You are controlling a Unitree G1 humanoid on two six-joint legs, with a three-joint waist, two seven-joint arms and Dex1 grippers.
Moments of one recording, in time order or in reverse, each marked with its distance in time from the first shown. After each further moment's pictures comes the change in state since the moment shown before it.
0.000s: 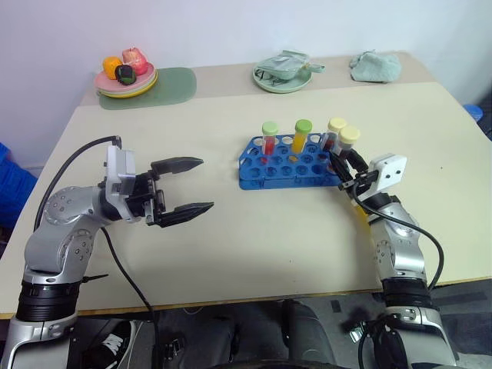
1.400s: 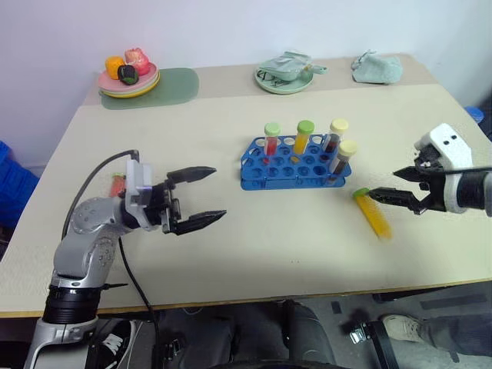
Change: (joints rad) left arm 0.031 -0.118 -0.071 0.033 0.040 -0.082 -0.001; right arm -0.124 -0.901 0.063 -0.466 0.467 1.480 0.091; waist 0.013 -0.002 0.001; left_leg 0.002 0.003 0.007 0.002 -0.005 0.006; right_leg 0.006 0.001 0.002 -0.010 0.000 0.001
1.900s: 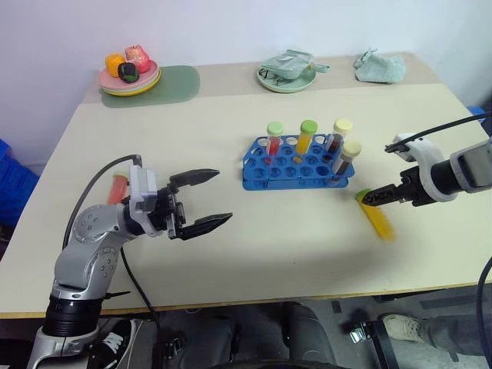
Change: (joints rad) left arm 0.055 -0.005 -0.001 -0.107 -0.002 0.013 0.090; right arm -0.480 0.056 0.478 0.362 0.049 0.321 -0.045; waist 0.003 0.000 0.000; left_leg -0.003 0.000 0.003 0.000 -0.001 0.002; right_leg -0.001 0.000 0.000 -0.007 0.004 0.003
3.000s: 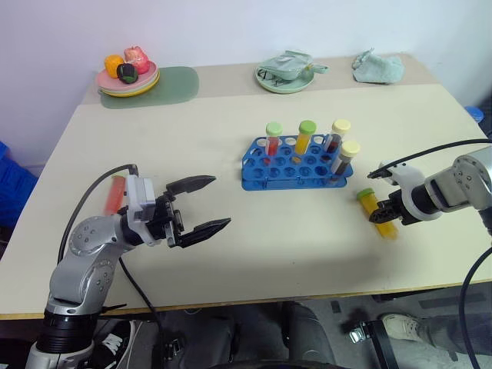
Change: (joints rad) left arm 0.085 0.003 0.012 -0.057 -0.003 -0.003 0.045; right arm 0.122 0.092 -0.017 0.000 -0.080 0.001 -0.128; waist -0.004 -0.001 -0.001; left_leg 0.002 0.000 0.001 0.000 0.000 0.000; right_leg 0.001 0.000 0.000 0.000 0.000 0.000
